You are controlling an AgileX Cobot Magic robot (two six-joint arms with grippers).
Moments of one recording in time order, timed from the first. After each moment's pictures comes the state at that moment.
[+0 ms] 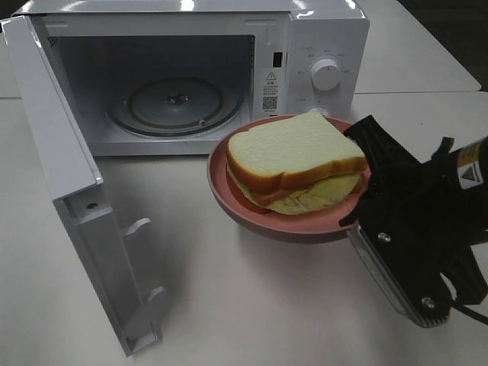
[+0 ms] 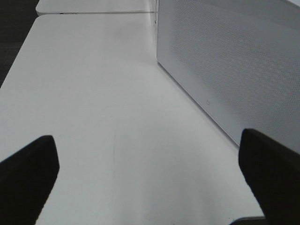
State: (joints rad) left arm 0.03 0.00 -0.50 -0.08 1.04 0.07; right arm 0.61 1.22 -0.57 0.00 0.34 -1.61
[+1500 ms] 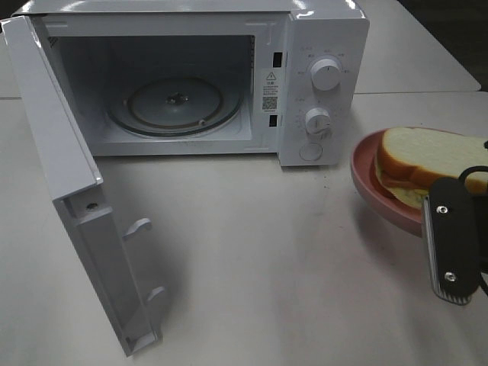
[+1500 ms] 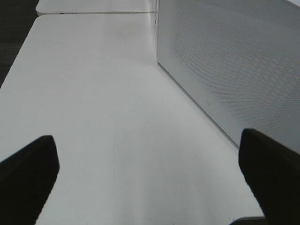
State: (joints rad) left arm 0.03 0.00 -0.50 -0.08 1.04 0.07; right arm 0.61 1.05 -0.43 -0.61 0.56 -0.48
